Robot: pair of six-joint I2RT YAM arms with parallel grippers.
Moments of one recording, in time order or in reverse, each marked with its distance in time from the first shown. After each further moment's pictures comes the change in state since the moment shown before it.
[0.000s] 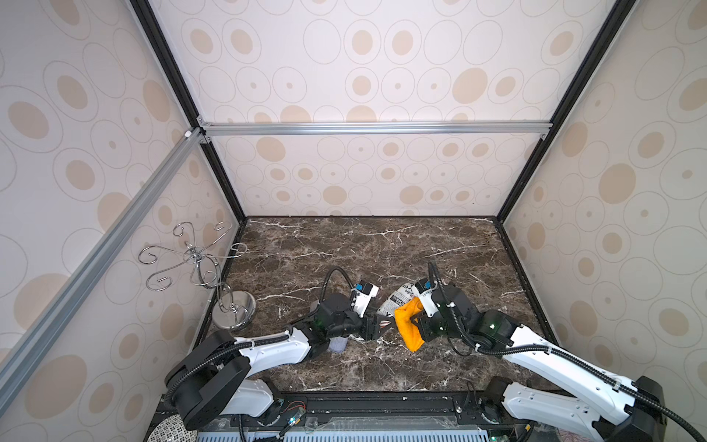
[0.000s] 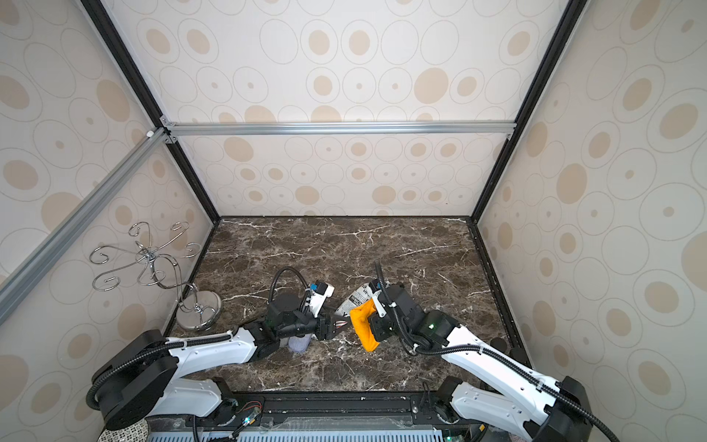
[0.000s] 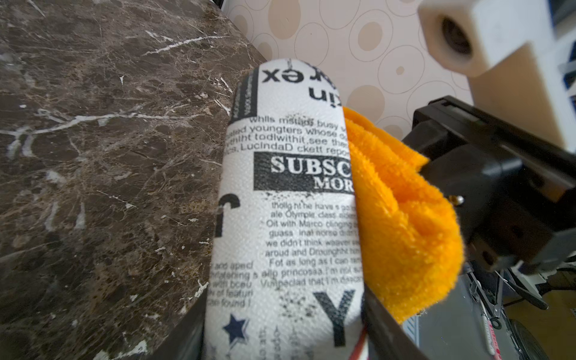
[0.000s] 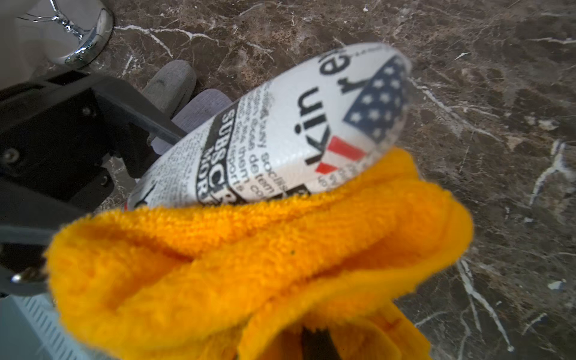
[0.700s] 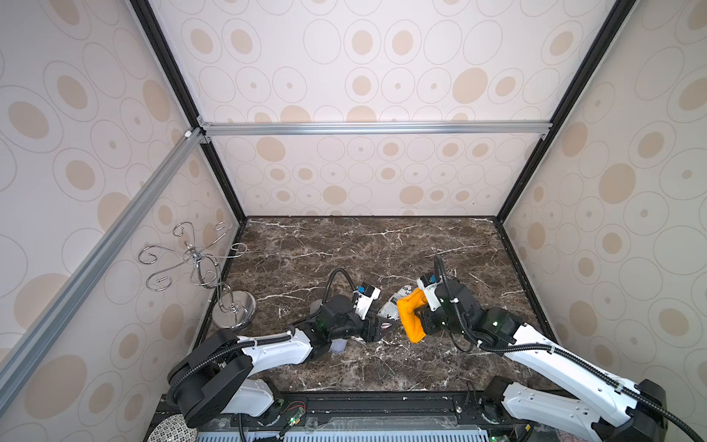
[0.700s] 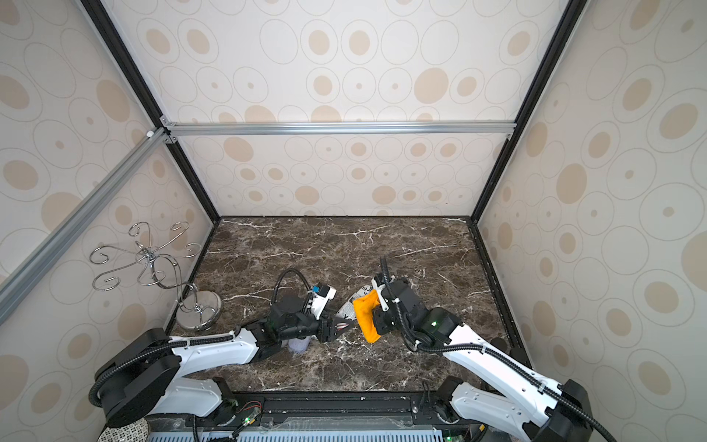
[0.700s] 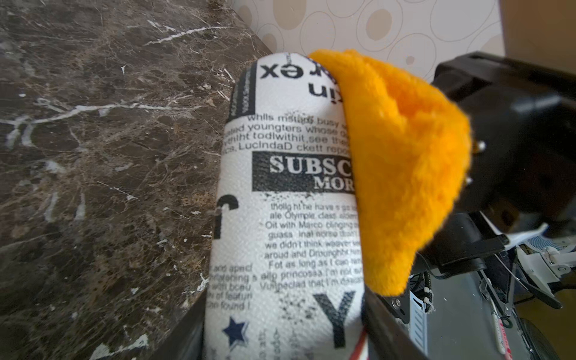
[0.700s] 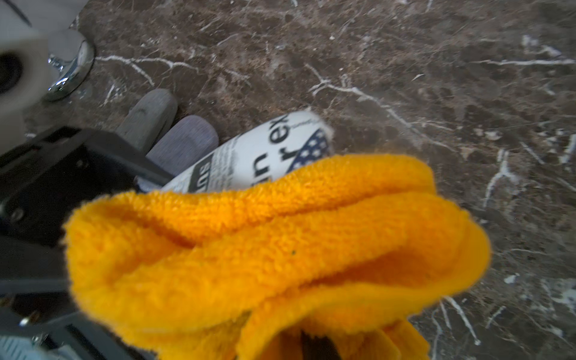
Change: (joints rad) left arm -0.023 0.010 0.000 -0.011 -0.037 0.009; right arm -0.017 -0.005 0.006 0.014 -0.014 -0.002
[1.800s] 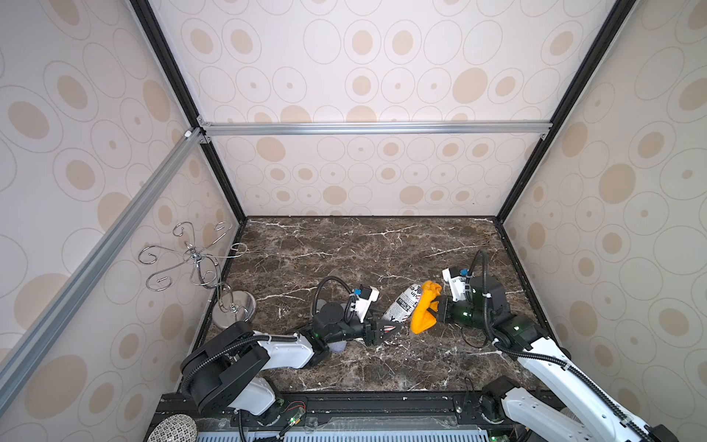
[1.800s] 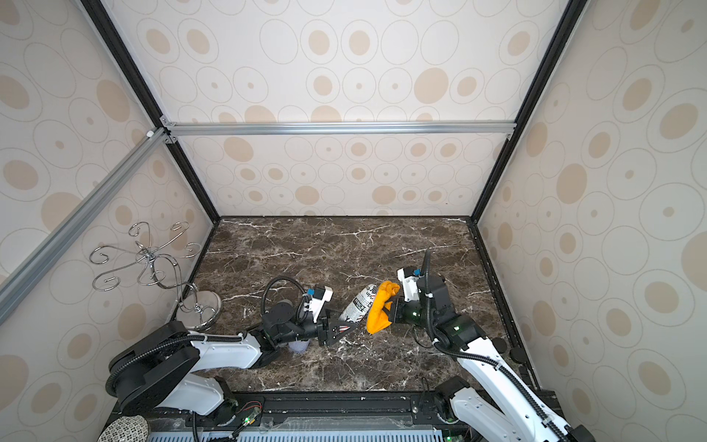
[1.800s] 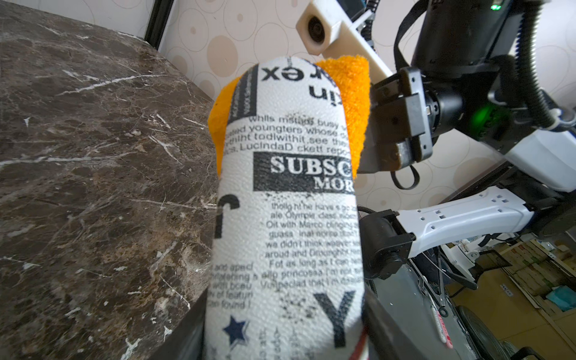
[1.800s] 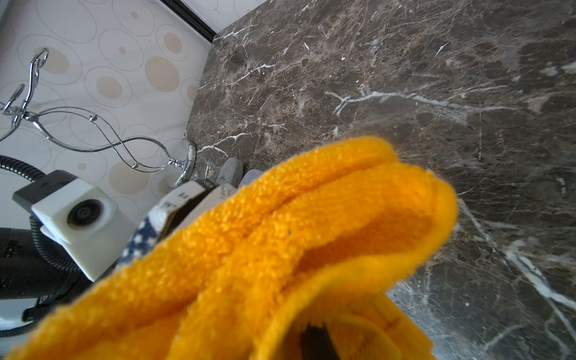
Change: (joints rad) left arm -0.005 0.086 -0.098 0.480 0.142 -0.110; right arm -0.353 -0.140 -0.101 0.153 -0.425 0.263
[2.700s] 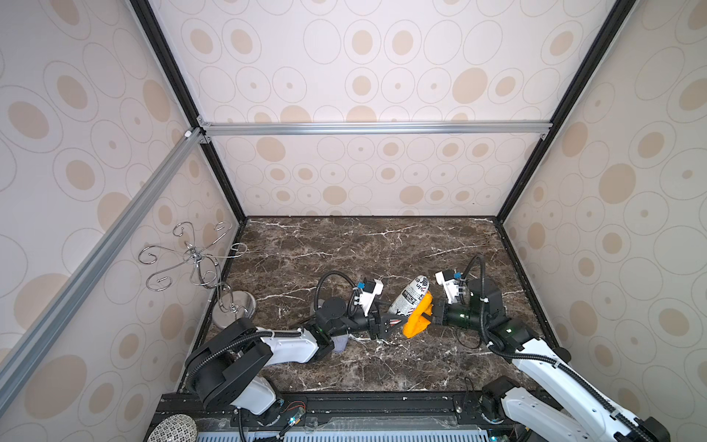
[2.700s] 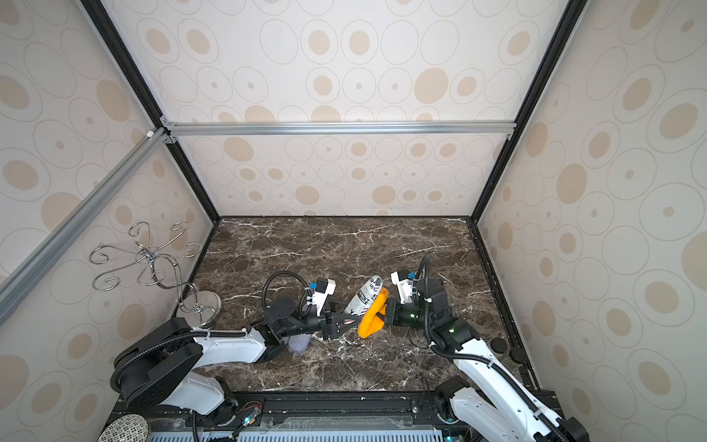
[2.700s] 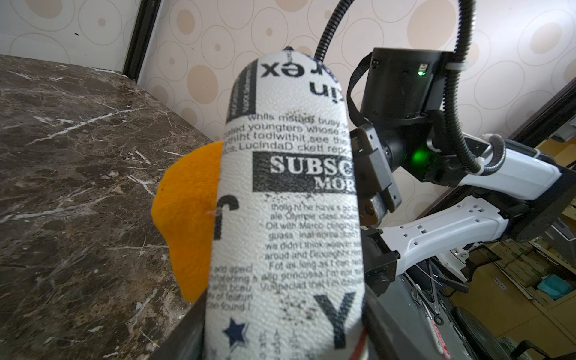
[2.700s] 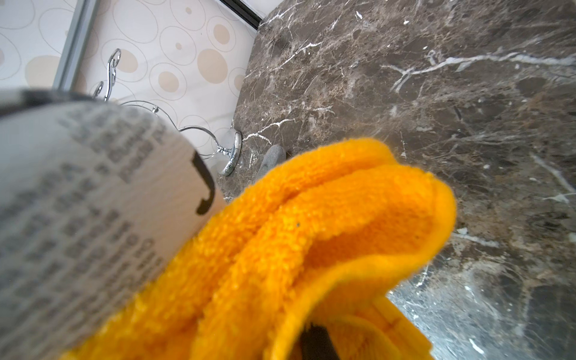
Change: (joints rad) left arm 0.000 0.031 0.080 0.035 0.025 0.002; right arm -0.003 0.010 -0.105 0.203 -0.187 0.099
